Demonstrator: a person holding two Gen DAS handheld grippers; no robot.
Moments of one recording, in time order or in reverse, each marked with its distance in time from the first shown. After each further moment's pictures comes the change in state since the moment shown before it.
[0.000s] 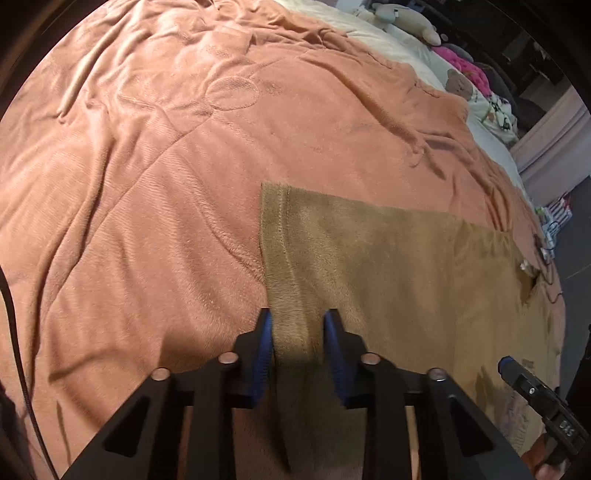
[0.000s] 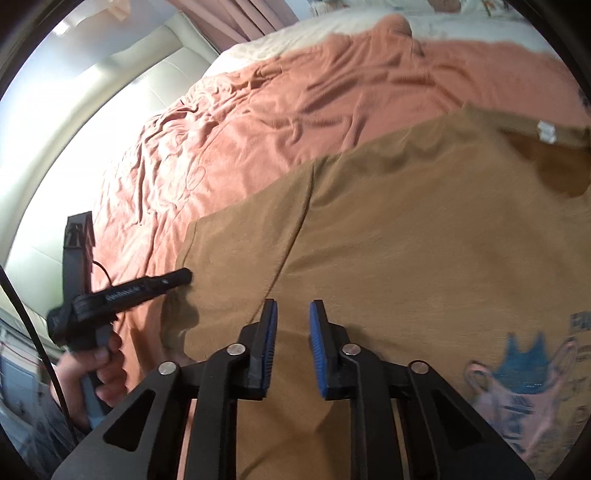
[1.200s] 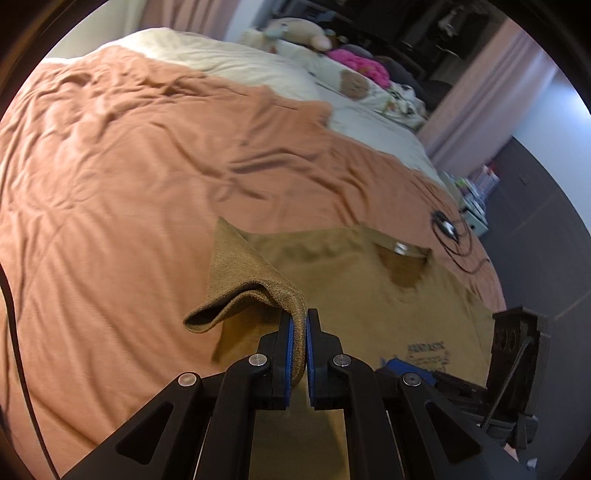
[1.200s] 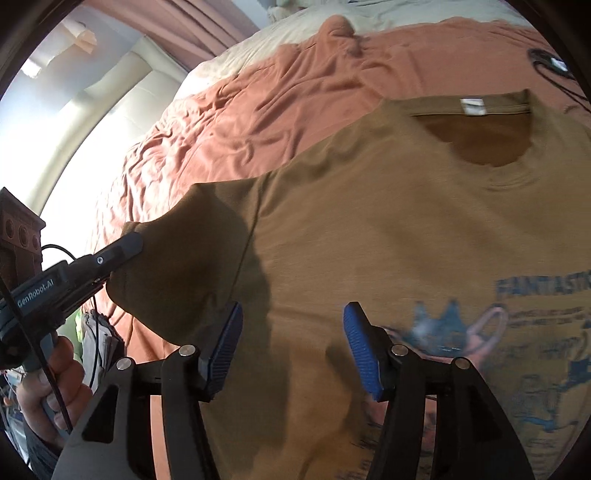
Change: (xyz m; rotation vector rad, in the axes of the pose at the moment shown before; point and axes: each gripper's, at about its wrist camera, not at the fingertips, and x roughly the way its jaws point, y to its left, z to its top) left arm -0.071 -0.155 -0.004 0.212 -0.067 -0.259; right arm -0.054 -0.038 -0.007 0.131 -0.013 -0.025
